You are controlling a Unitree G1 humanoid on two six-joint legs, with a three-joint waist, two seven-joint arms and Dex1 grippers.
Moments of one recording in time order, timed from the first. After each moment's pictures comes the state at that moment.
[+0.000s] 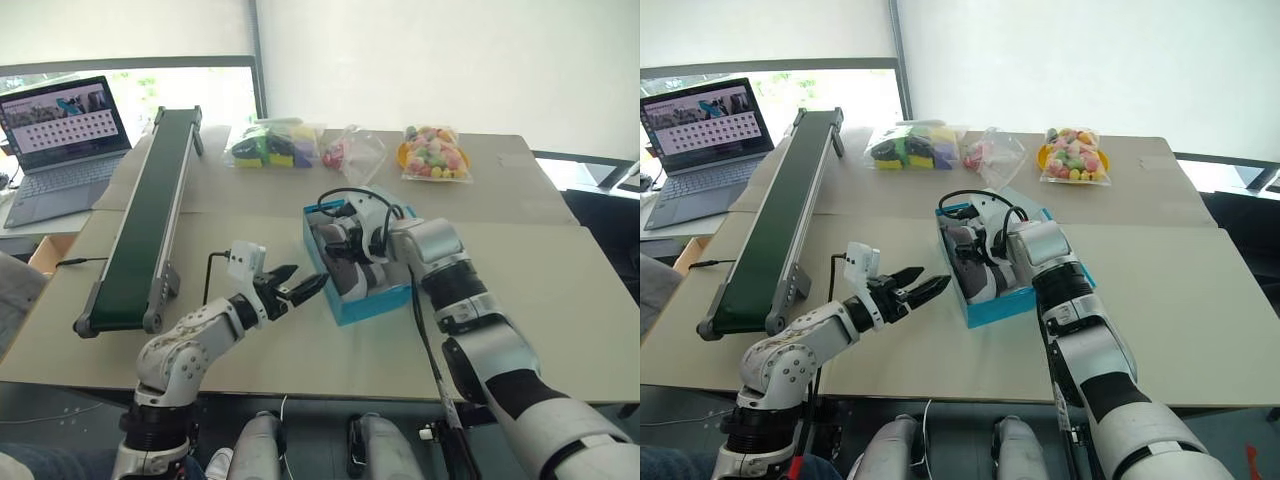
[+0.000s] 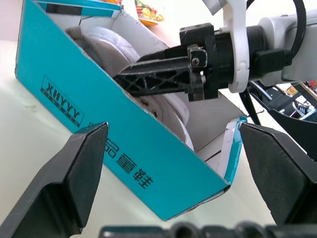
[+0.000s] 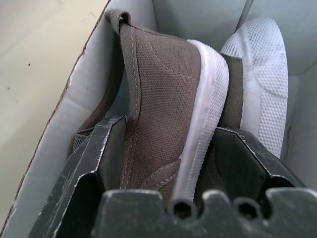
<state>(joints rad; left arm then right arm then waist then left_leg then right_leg) -0.24 0.28 0.04 -0.32 -0.73 0.81 -0.38 -1.04 -0.21 0.18 0.60 0.13 0.90 0.52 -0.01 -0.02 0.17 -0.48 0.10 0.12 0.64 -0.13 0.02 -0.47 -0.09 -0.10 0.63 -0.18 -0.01</state>
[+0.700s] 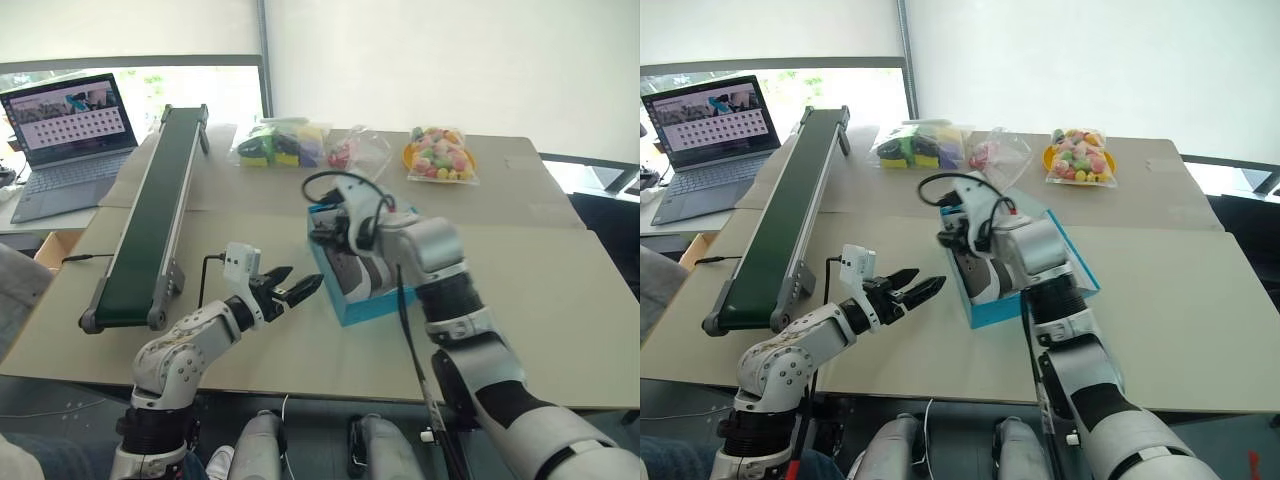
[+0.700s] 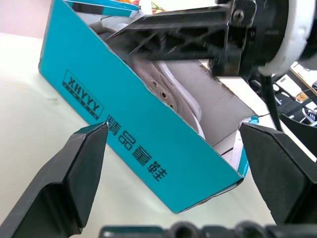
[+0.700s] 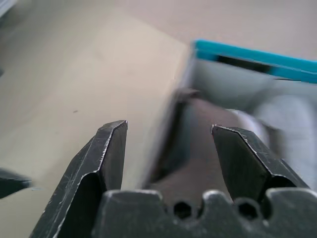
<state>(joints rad) -0.23 0.29 0.06 -0.32 -0.73 0.81 -0.37 -0.97 -0.23 -0.02 0.25 0.17 1.05 0.36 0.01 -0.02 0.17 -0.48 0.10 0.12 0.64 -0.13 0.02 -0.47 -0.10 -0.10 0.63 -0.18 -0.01</state>
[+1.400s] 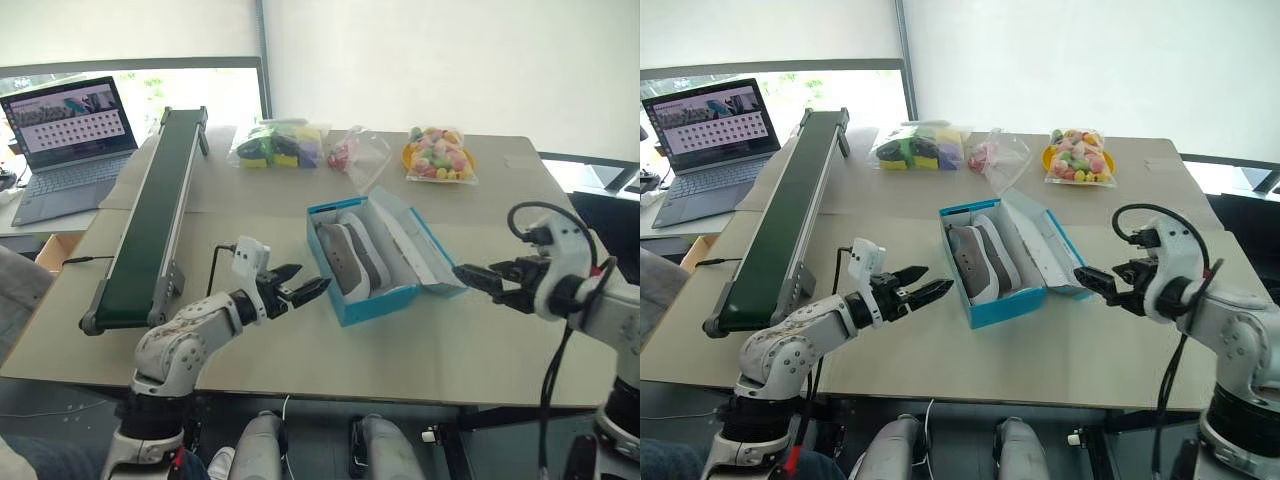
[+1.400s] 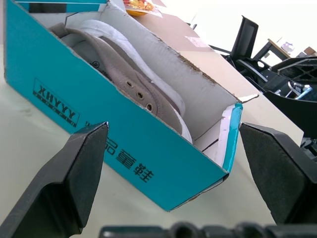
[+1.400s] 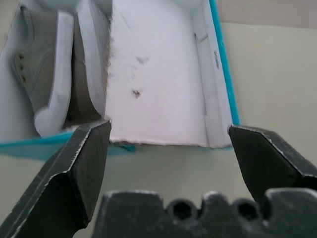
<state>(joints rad) -0.31 0.34 0.00 -0.26 -0.71 0.81 -0.48 -0.30 -0.73 -0.47 -0.52 0.53 1.48 0.54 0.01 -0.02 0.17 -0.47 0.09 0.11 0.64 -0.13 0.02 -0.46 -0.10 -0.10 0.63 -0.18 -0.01</state>
